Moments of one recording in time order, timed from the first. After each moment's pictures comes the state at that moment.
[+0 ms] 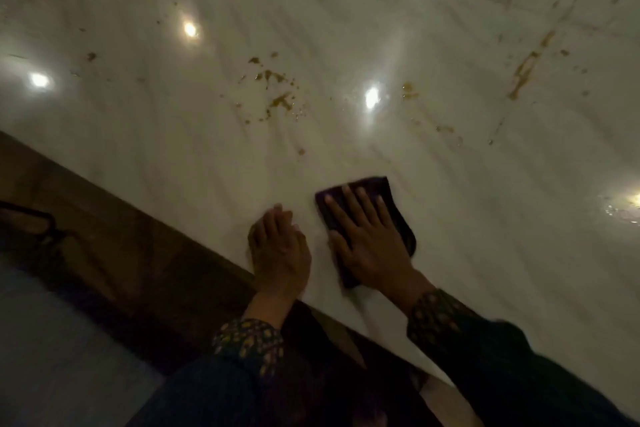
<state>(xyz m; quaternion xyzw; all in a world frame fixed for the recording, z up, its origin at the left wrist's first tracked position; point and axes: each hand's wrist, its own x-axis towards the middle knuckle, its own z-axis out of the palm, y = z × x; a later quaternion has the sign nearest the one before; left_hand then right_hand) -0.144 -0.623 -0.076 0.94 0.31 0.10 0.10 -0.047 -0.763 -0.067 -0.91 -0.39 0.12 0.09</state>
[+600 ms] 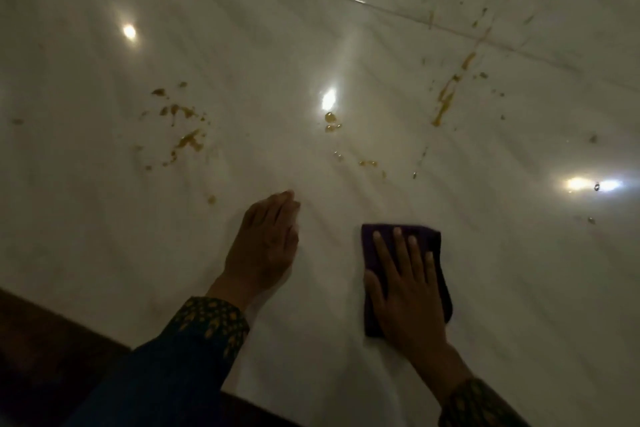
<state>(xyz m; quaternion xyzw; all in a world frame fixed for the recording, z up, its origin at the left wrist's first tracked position) -0.008 -0.645 -0.071 0.99 0.04 0.05 0.15 0.008 -0.903 -0.066 -0.97 -0.18 0.11 0.09</state>
